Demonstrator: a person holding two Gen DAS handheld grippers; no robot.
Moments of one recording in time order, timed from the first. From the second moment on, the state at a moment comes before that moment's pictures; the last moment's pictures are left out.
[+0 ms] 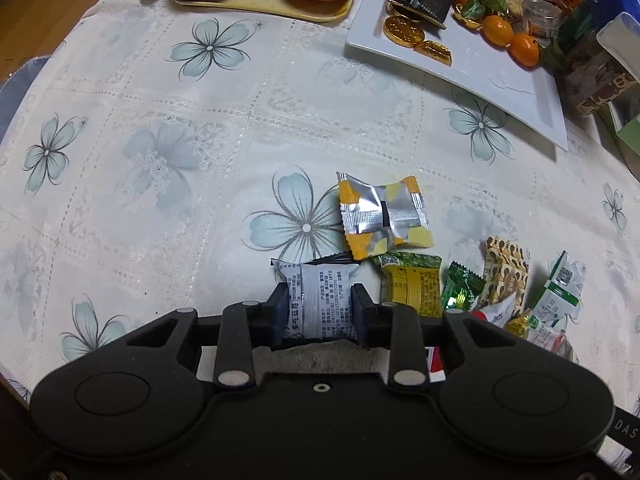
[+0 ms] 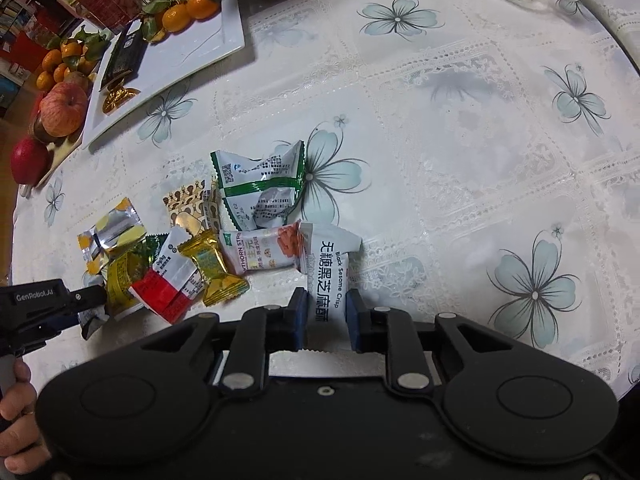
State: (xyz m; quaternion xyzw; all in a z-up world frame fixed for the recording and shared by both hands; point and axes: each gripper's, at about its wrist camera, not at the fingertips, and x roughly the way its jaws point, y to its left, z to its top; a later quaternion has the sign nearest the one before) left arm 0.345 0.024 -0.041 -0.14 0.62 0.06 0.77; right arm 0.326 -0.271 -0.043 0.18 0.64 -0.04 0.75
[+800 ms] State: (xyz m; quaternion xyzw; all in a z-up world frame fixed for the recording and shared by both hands) left arm 0.219 0.017 0.027 -0.12 0.61 0.00 0.78; right arm 0.233 -0.257 0.042 0.19 0.62 0.04 0.76
